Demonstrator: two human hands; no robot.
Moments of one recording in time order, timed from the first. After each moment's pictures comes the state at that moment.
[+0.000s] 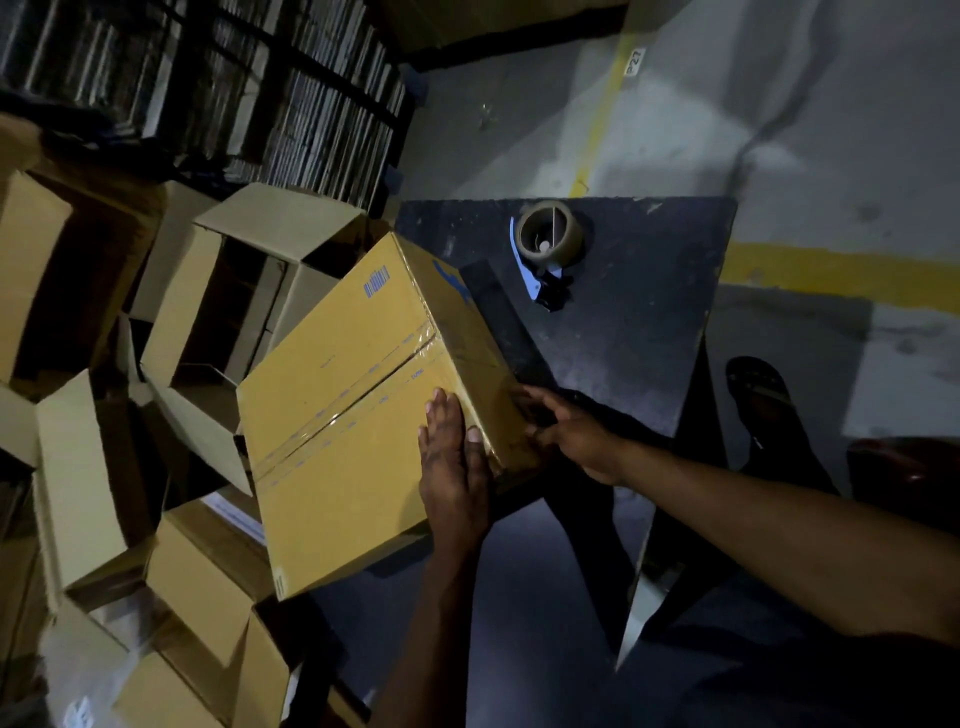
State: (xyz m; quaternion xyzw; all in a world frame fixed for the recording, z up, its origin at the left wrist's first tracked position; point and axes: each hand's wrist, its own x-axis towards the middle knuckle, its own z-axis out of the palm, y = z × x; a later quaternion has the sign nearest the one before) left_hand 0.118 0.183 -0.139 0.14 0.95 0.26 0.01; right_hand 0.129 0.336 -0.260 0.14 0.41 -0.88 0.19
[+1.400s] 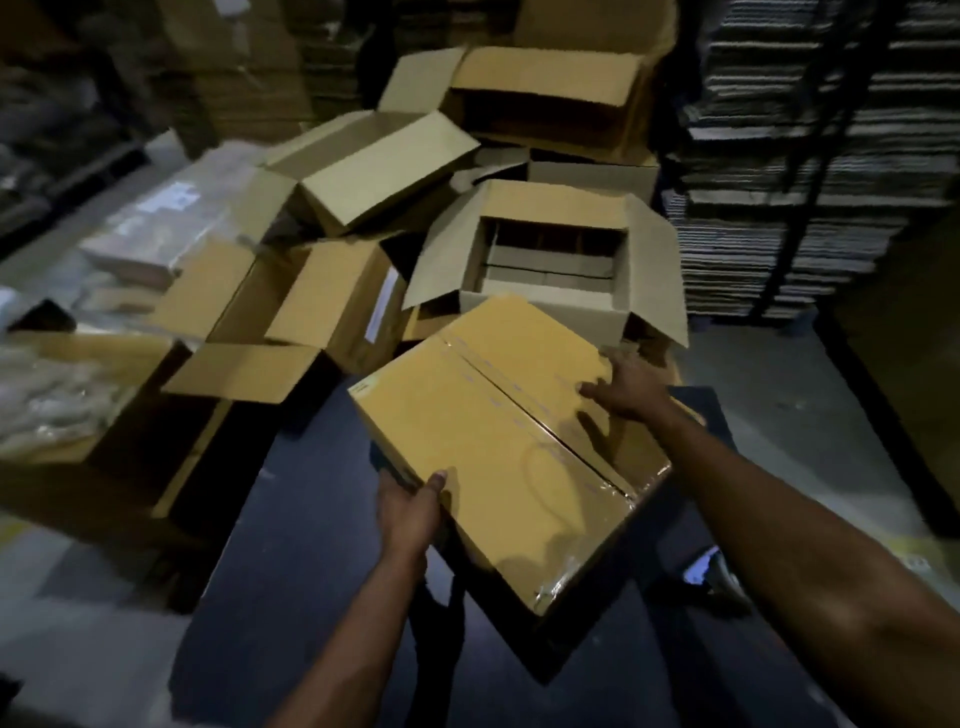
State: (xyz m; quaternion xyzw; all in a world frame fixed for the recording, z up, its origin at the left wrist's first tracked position) left_hand 0.139 0.120 -0.096 -0.57 0.59 0.55 -0.16; right_hand -0.170 0.255 -0.048 -0.28 0.92 -0.21 0.16
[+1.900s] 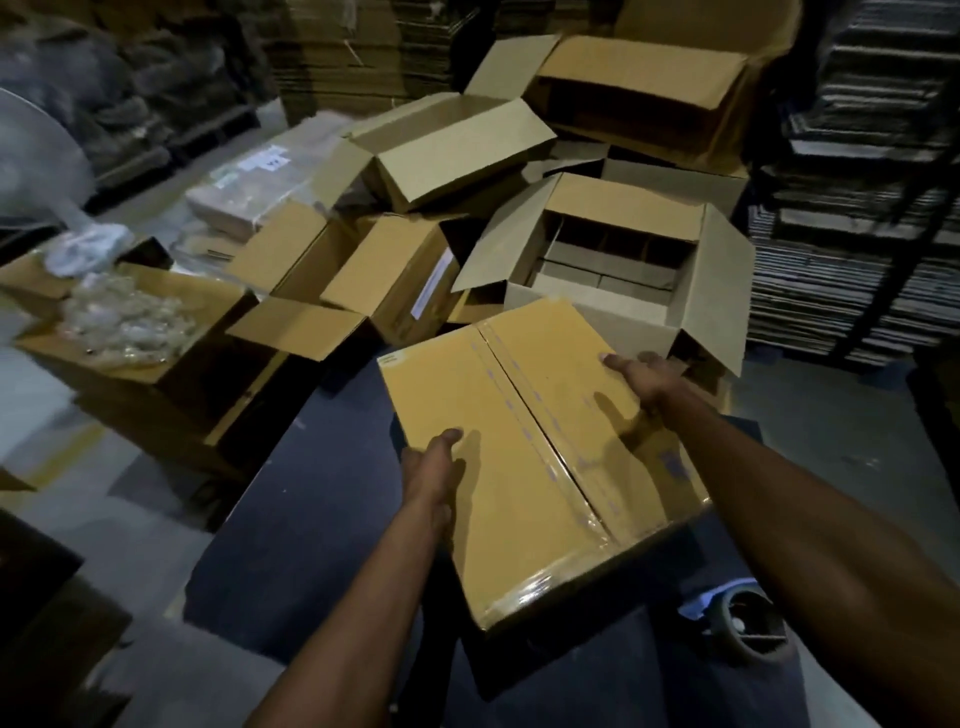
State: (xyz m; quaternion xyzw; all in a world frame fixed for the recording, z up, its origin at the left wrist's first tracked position) left_hand 0.100 0.144 -0.065 -0.61 0.39 0.64 -0.25; right_hand -0.237 0.222 -0.093 -0.16 0.88 -0.33 0.30
